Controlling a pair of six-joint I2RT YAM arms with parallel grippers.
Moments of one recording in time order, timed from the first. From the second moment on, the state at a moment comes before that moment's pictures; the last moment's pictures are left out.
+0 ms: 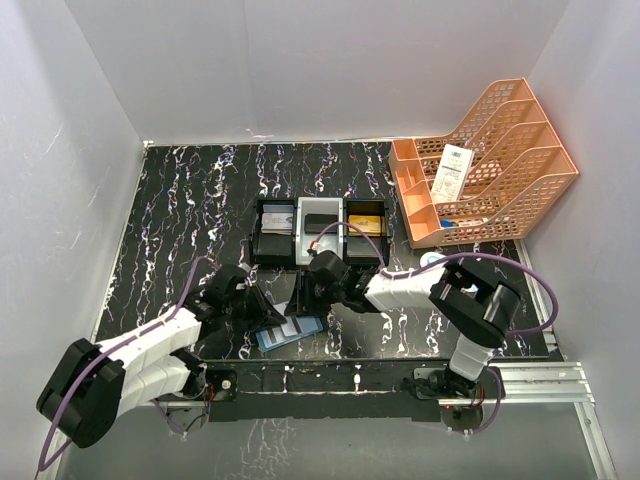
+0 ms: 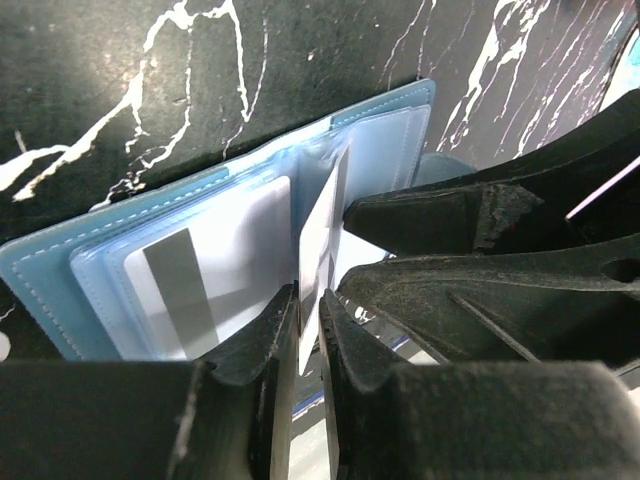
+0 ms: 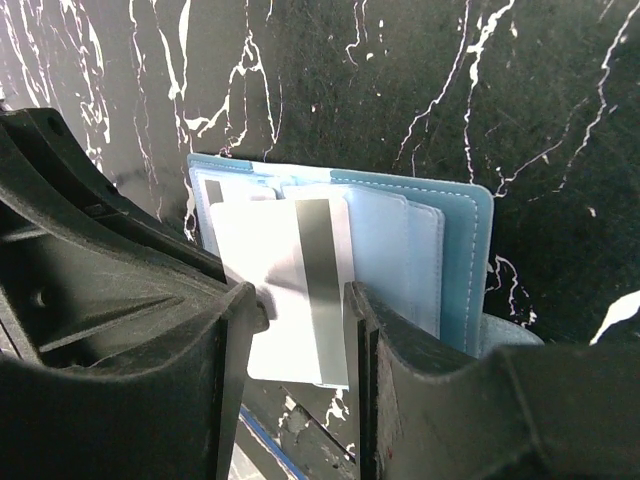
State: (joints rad) left arm -0.58 1.02 0.30 -0.20 0.33 -1.12; right arm 0.98 1.71 0.82 0.13 -0.21 0.97
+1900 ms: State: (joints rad) left arm -0.44 0.79 0.62 -0.14 0.76 -0.73; right arm 0.74 1.23 0.66 0.39 -0.58 0.85
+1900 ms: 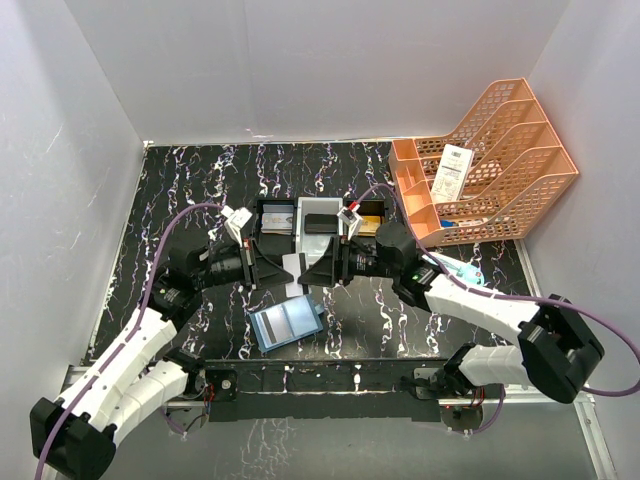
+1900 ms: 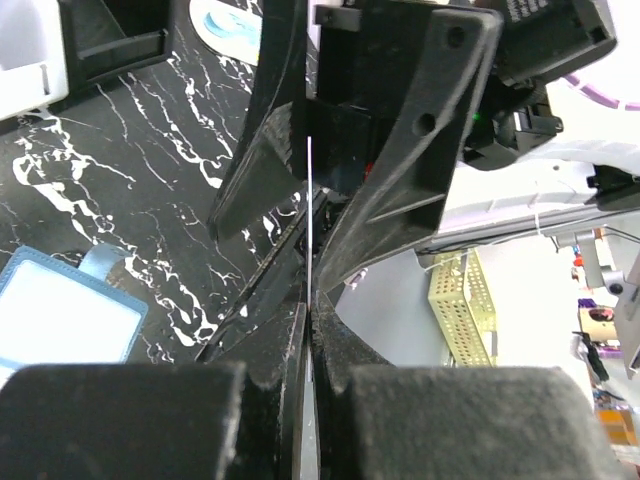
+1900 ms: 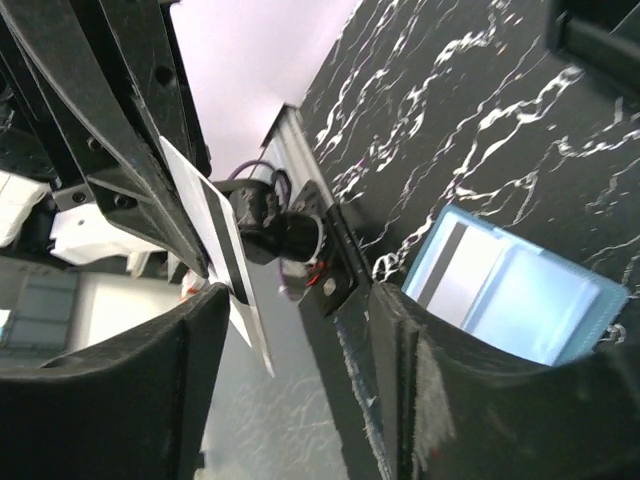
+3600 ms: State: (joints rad) left arm -0.44 0.76 0.58 -0.09 0.87 -0.76; right arm 0.72 1.33 0.62 0.85 -0.86 1.12
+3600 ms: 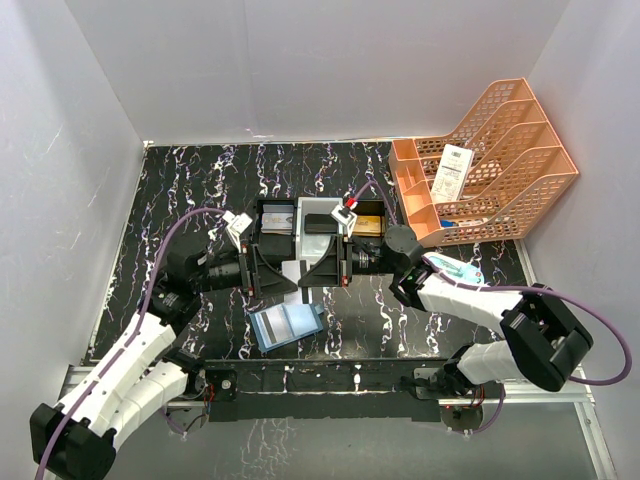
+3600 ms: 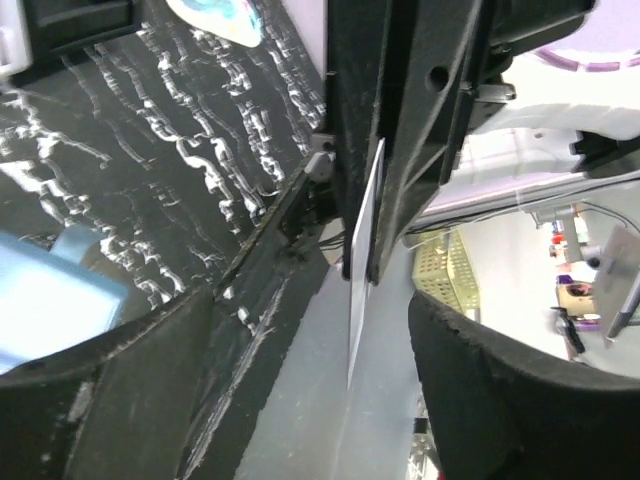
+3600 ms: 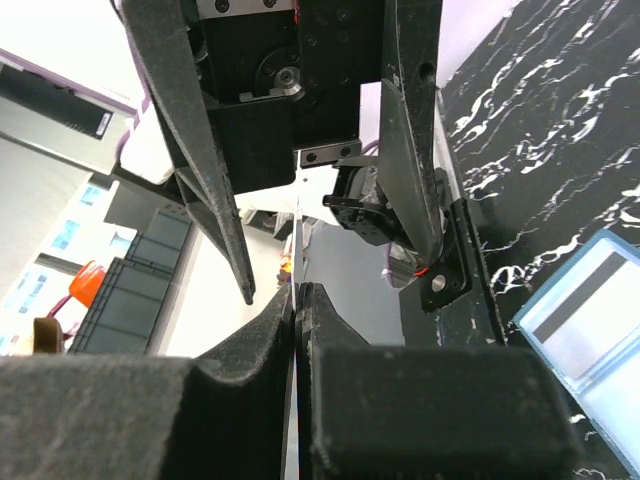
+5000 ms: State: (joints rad) left arm -0.23 0.78 0.75 -0.66 -0.22 -0.44; right arm 1.00 1.51 1.14 -0.04 0.19 0.07
